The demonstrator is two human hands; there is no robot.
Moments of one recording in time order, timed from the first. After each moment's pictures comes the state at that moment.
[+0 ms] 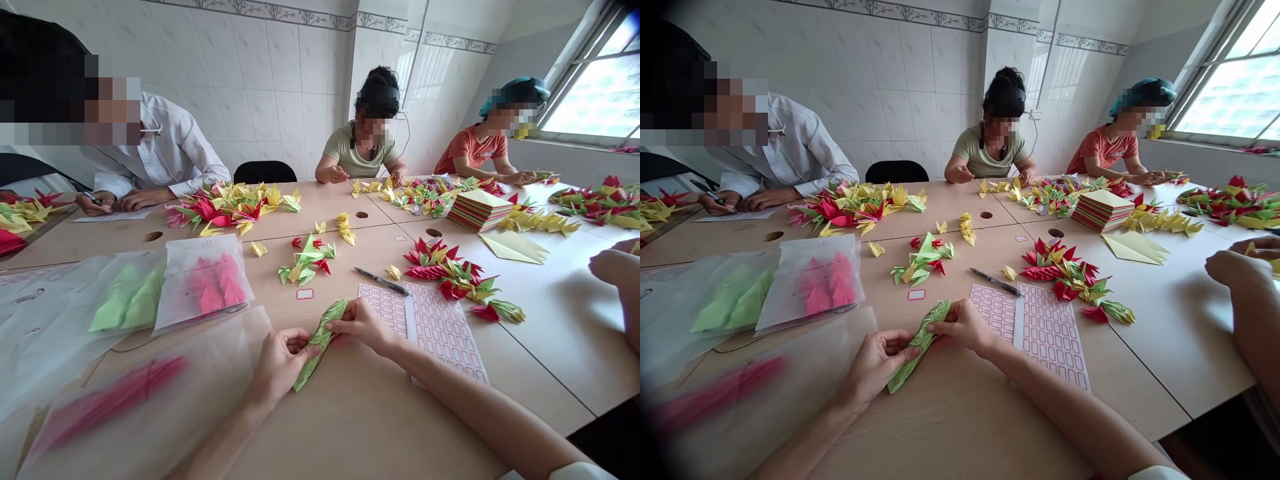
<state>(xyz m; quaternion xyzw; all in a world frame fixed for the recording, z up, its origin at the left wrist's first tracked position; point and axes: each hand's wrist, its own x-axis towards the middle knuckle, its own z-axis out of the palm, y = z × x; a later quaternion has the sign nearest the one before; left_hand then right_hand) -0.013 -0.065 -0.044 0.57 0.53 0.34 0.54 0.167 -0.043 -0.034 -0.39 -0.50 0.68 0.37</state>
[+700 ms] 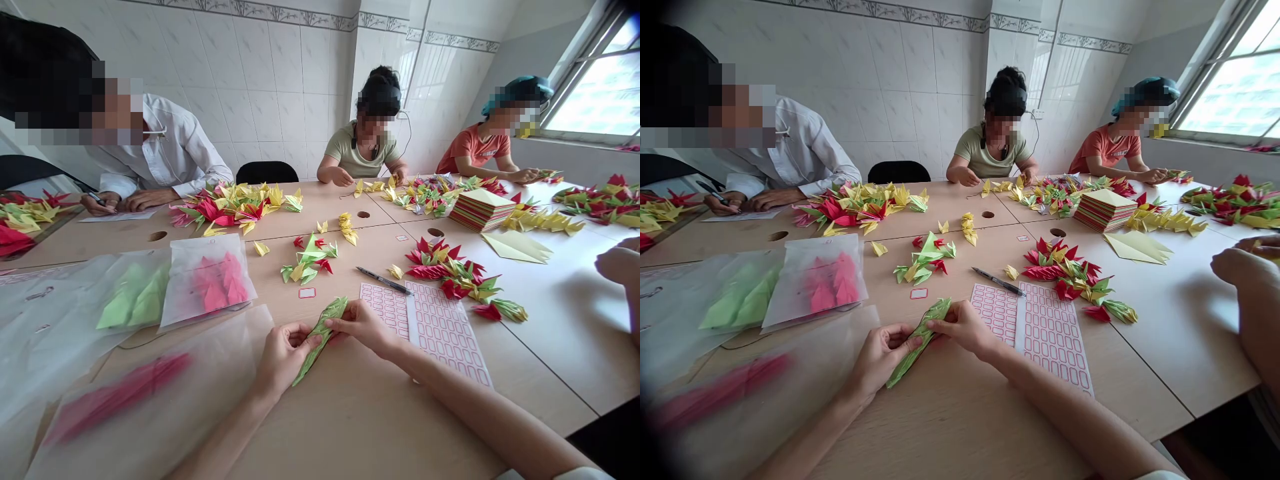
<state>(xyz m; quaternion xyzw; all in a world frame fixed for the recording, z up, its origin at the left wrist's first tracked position) -0.012 -0.065 -0.041 0.56 0.52 0.36 0.53 0.159 -0.049 -0.031 -0.40 -0.50 0.67 0.38</state>
